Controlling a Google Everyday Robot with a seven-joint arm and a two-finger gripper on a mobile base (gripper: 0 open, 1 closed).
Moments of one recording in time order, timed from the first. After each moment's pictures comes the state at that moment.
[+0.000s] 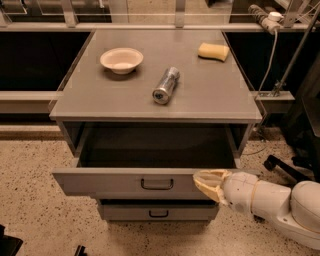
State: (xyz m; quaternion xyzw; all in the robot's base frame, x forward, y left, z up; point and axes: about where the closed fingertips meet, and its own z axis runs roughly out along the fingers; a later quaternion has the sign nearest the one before) arm 0.457 -0.121 0.701 -0.39 0.73 0.24 0.51
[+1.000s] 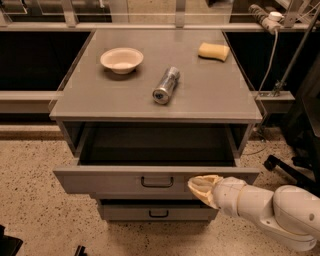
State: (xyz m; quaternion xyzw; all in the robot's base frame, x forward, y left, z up) arm 0.466 -0.114 0.657 -0.41 0.74 0.19 0.49
